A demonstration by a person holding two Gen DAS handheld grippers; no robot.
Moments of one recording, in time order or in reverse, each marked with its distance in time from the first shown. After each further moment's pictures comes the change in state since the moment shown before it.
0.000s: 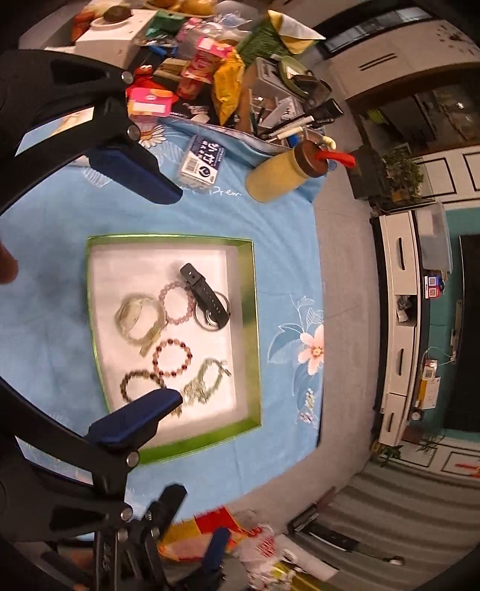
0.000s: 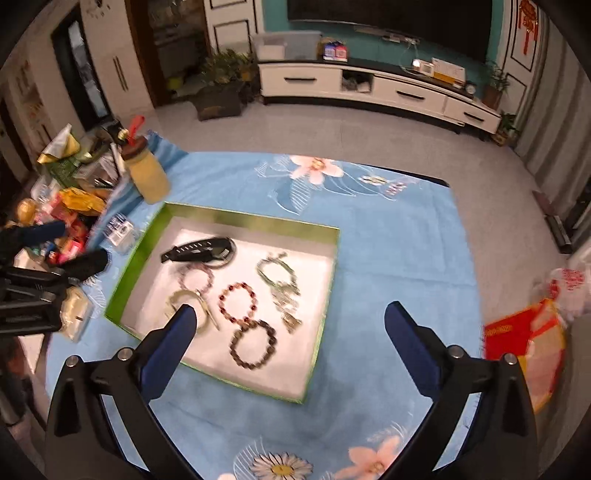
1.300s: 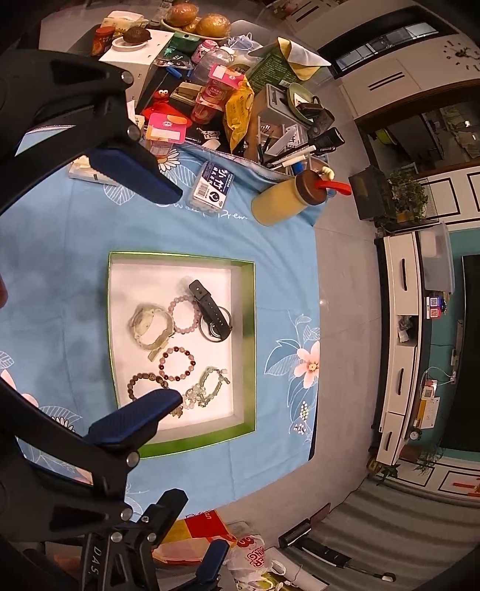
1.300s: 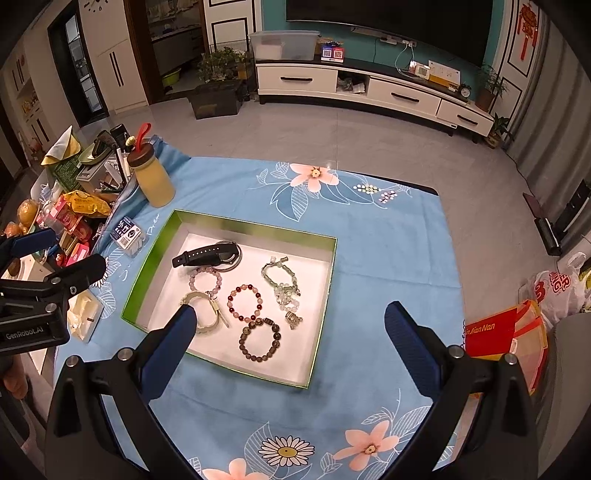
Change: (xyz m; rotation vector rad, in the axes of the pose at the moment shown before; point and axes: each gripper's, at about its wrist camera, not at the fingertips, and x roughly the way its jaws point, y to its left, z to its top) left arm -0.026 -0.003 0.008 -0.030 0.027 0.083; right arm -0.032 0.014 0.017 -0.006 0.010 -0.010
